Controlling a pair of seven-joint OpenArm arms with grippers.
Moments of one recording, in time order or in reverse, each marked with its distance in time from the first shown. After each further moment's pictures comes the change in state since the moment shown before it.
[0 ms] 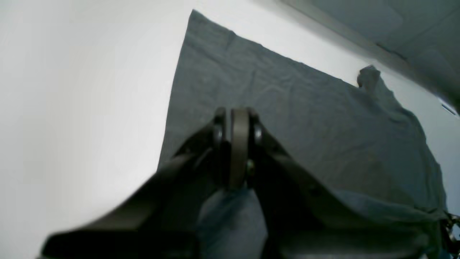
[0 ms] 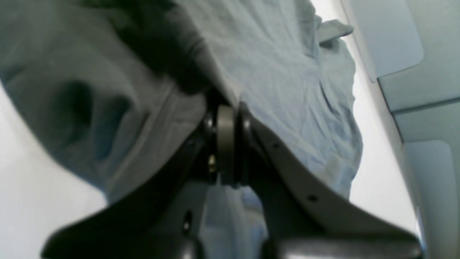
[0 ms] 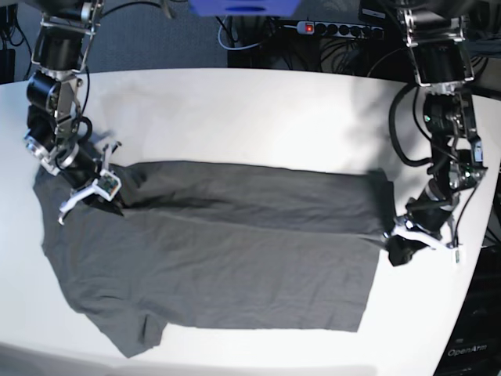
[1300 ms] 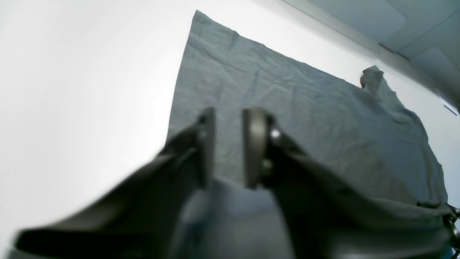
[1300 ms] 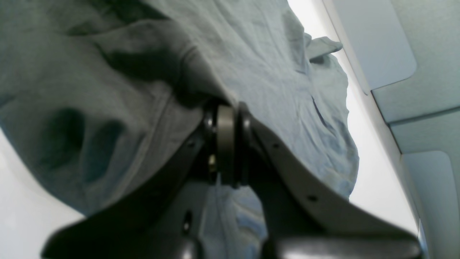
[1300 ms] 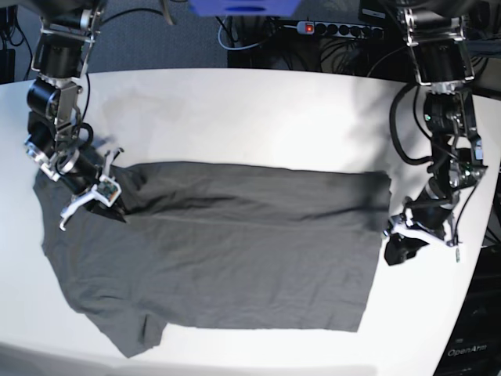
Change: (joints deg) left arm 0.4 -0.1 0.0 0.1 0.0 0.0 0.0; right arm 2.0 0.0 0.0 -2.4 0.0 -0.2 3.0
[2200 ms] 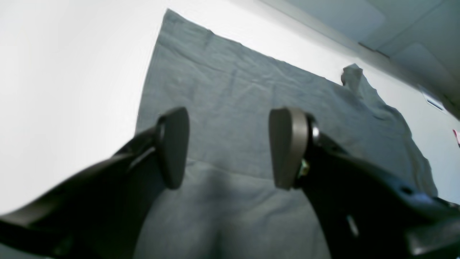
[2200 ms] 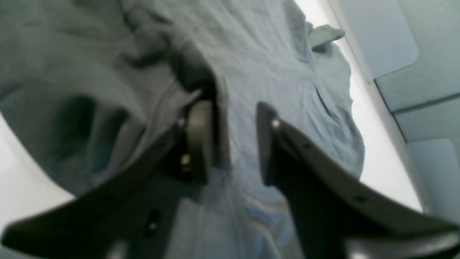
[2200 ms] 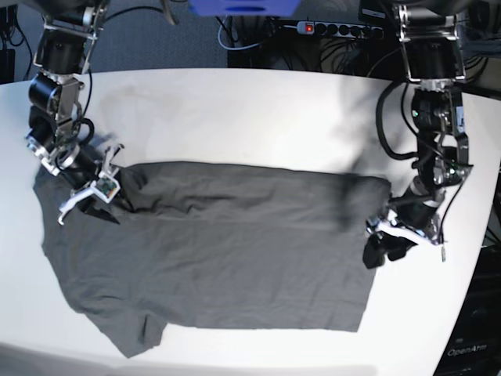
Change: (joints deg) left arm 0.8 1.4 3.8 -0.1 0.0 0.0 -5.2; right arm -1.0 -1.0 1.8 -0.3 0.0 0.0 0.0
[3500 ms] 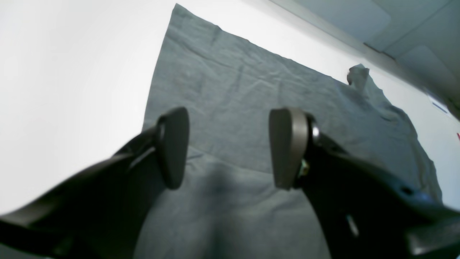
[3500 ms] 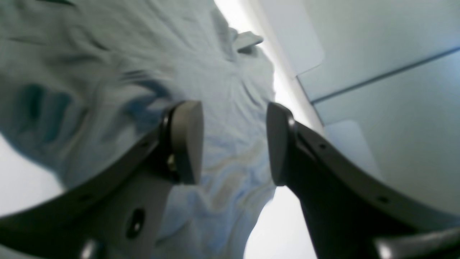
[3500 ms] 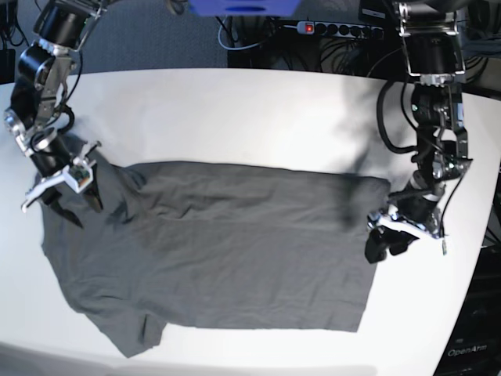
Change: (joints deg) left arm 1.4 -0.2 0.0 -0.1 0.0 0.0 -1.2; right arm -8.2 -3.4 11.5 17.9 0.0 0.0 0.3
